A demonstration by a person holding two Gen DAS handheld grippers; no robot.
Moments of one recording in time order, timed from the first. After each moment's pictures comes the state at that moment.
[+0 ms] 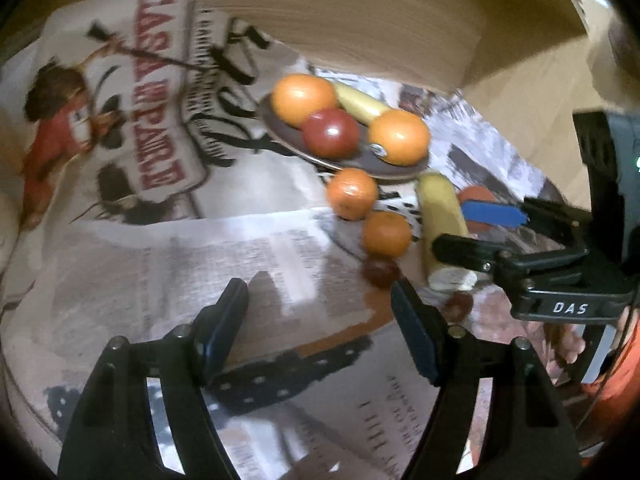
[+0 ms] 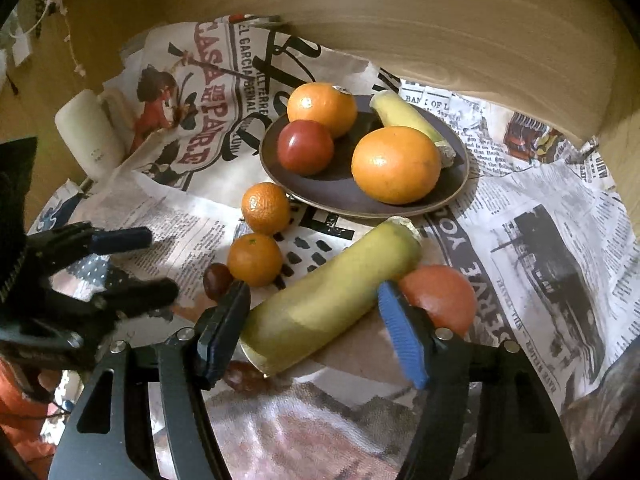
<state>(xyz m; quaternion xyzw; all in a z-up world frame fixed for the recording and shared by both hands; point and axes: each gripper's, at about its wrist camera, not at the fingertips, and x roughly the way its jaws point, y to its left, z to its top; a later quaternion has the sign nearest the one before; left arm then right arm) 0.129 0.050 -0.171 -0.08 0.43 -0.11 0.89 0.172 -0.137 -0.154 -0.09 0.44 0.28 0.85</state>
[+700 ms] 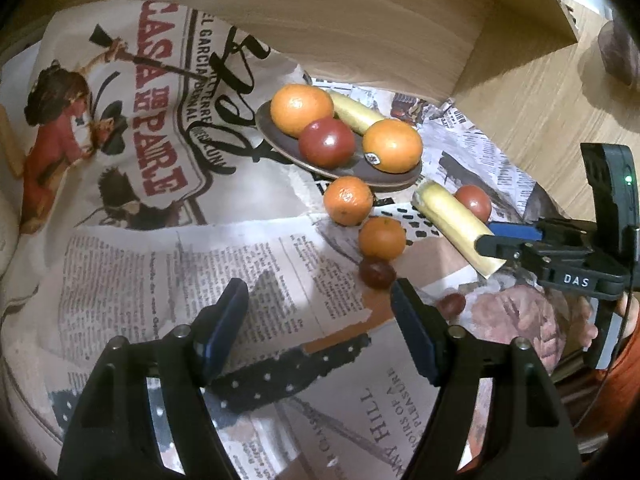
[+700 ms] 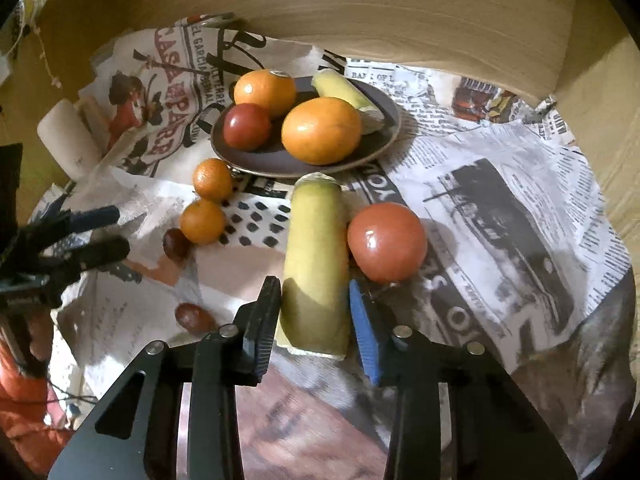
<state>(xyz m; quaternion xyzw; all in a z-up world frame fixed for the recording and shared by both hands) 0.128 0.049 -0.167 -0.08 0.42 -0.13 0.90 0.166 -0.189 -0.148 -0.07 0.47 0.25 0.84</state>
